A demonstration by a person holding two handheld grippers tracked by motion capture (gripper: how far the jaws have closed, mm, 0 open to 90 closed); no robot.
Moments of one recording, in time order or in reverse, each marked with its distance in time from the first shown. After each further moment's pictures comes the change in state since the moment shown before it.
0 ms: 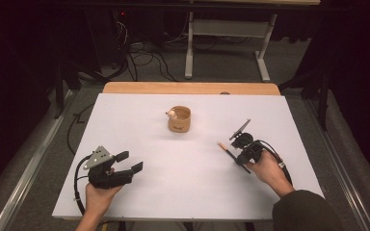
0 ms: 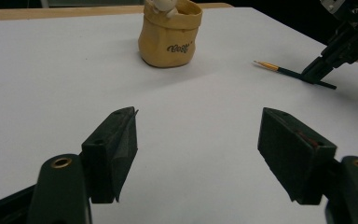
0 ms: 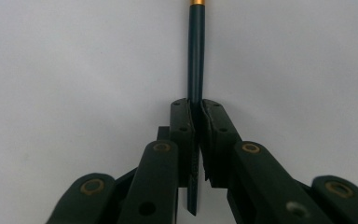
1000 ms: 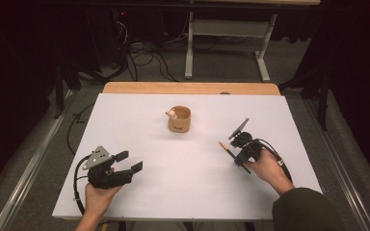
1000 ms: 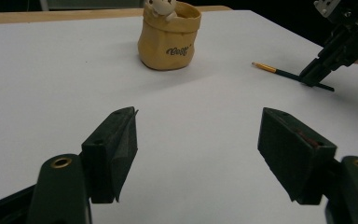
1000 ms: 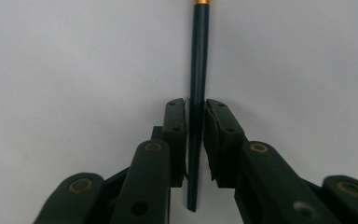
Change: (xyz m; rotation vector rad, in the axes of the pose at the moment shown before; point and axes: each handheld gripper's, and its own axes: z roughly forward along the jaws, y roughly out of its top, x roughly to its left) left arm 0.000 0.001 -0.001 -0.010 -0.004 0.003; right arm 0.000 0.005 0.000 0.037 -0.002 0.006
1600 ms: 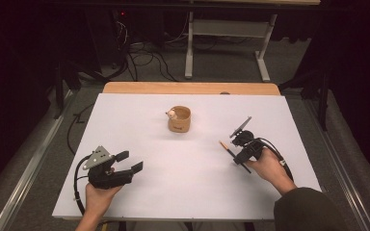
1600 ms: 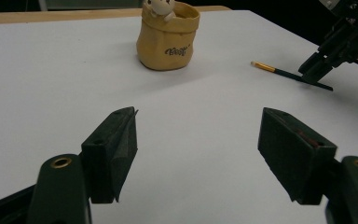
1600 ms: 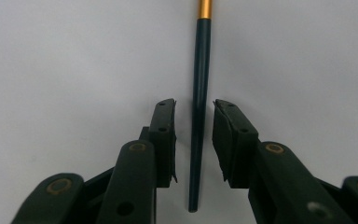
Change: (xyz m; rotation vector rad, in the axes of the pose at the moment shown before) left arm 0.000 0.000 0.000 0.004 -0.001 0.003; right arm -0.002 -0.002 -0.007 -0.045 0.009 -0.004
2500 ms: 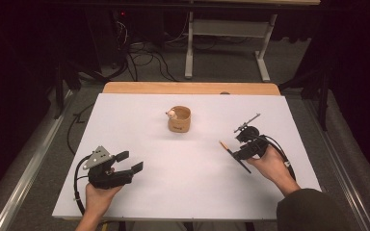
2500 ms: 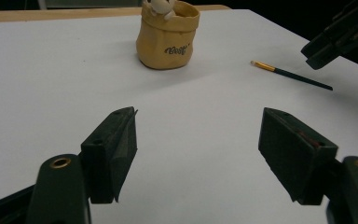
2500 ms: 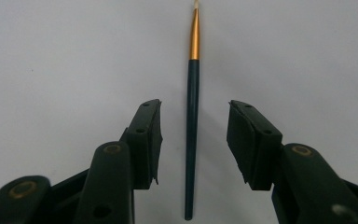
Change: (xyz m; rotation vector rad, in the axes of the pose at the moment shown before) left arm 0.000 0.000 0.000 0.000 -0.005 -0.005; right arm -0.002 -0.005 -0.021 -0.150 -0.003 0.013
